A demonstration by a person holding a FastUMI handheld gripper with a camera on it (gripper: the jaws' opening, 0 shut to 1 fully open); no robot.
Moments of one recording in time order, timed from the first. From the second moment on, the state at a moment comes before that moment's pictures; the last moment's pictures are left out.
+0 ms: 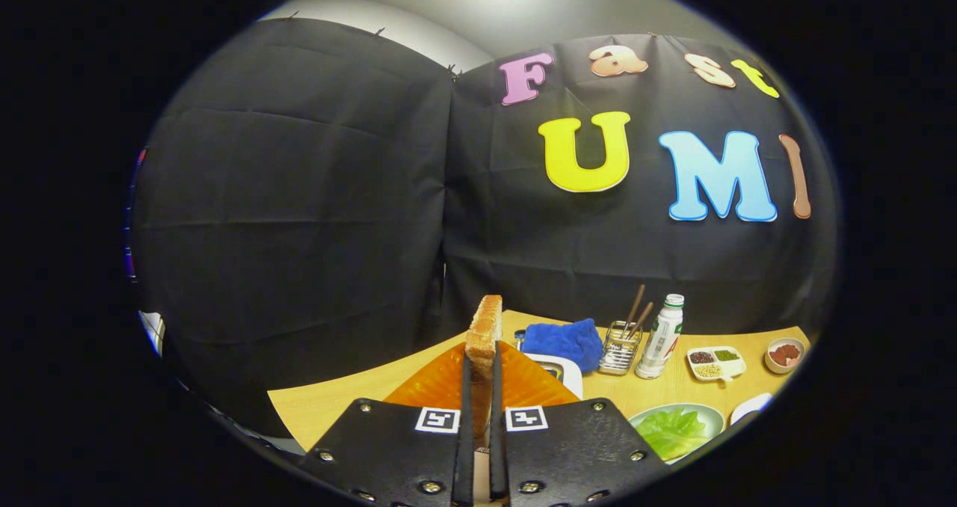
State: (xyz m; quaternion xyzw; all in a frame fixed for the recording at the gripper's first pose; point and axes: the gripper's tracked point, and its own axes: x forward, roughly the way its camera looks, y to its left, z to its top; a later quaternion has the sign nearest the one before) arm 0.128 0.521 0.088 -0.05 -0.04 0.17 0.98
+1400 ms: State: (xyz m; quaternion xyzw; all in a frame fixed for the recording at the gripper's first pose) arm 0.067 0.216 0.072 -0.04 -0.04 0.00 1.00
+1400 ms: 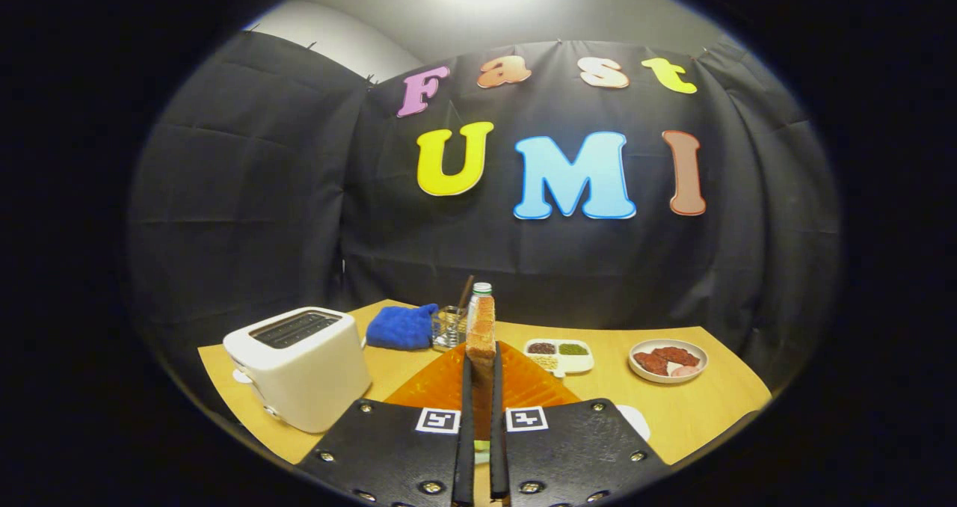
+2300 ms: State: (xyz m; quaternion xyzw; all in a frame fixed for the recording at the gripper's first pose) arm 0.130 0.264 0.008 0.14 0.02 0.12 0.98
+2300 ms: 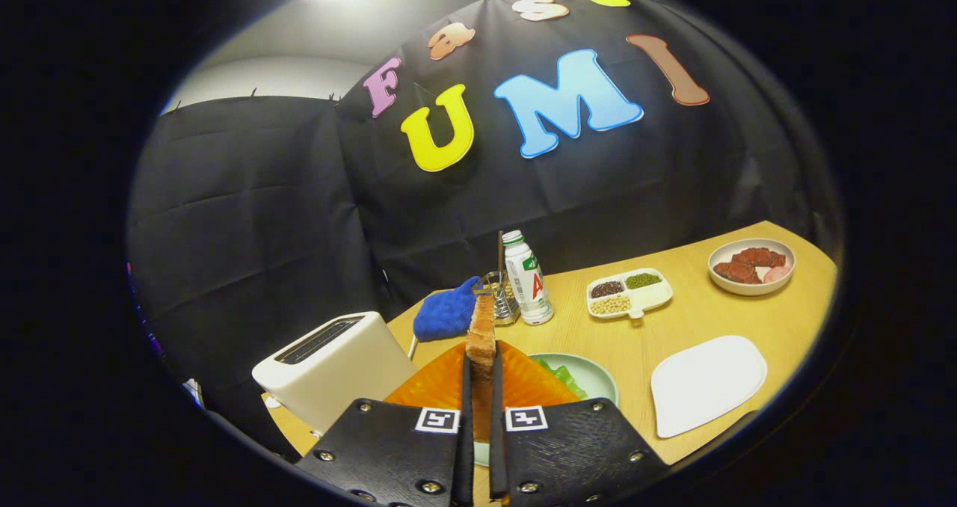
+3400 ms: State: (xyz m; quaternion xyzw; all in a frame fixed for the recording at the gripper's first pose) arm 0.135 0.214 -0.027 0.03 0.04 0.02 1.00
